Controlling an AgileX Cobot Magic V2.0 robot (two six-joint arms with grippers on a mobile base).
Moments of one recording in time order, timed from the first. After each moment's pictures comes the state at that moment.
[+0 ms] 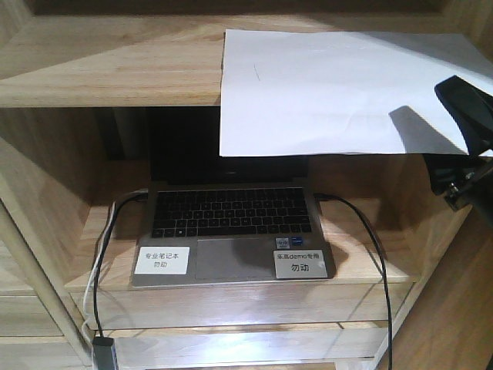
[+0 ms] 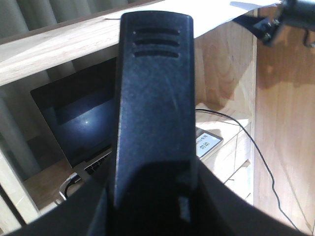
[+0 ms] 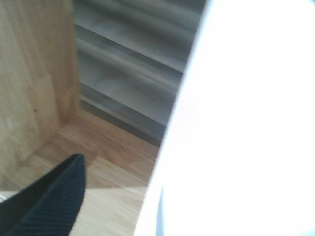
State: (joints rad) left arm -0.47 0.10 -0.64 -0.27 0.81 0.38; right arm 0.00 1.13 -0.39 -0.52 -1.09 1.64
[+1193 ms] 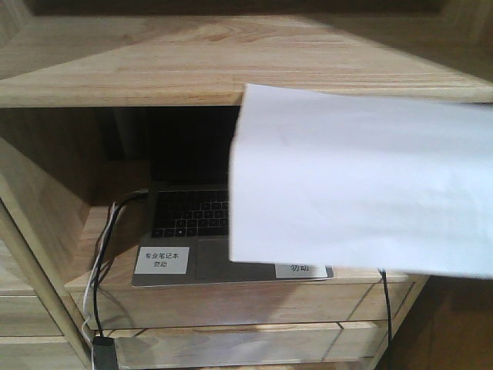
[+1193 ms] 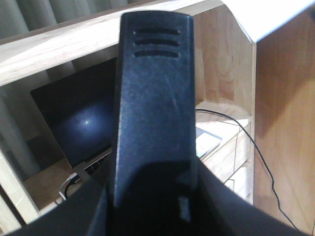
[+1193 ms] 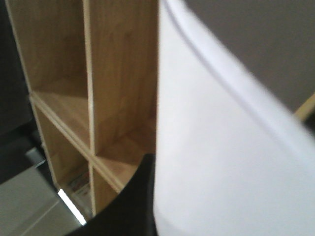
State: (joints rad) left arm -0.47 0.10 -0.64 -0.27 0.81 0.38; right arm 0.00 0.49 -0.07 -0.45 -1.04 1.64
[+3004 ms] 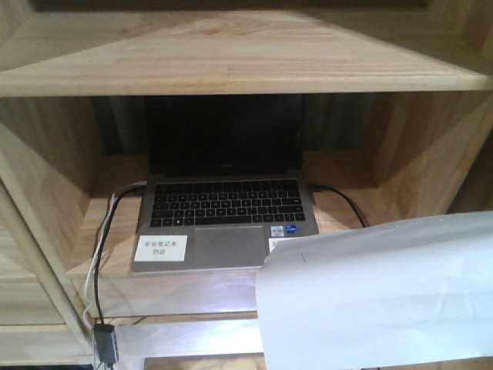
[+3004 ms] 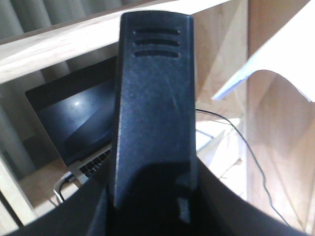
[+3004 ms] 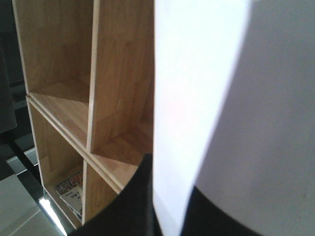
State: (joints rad) left arm -0.47 0.10 -0.64 -0.27 0.81 0.38; right arm 0.00 0.16 0.02 -0.49 -0.79 1.69
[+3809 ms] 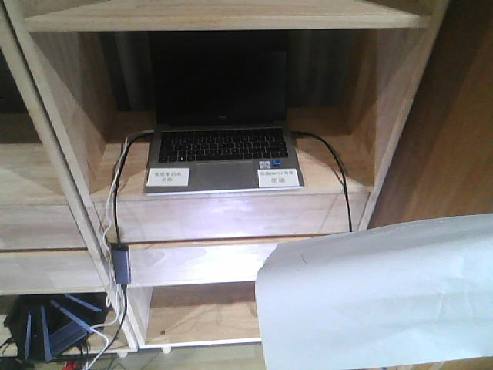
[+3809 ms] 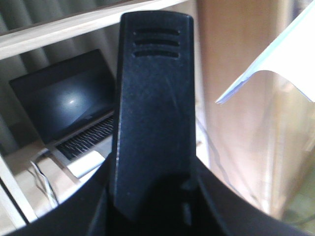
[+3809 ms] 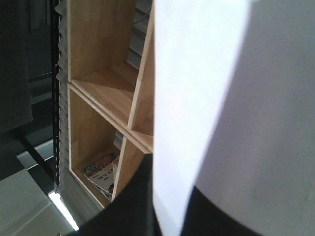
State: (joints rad) left arm -0.47 0.10 -0.64 -0.27 0.81 0.38; right arm 0.00 0.16 0.02 -0.49 -0.79 1.69
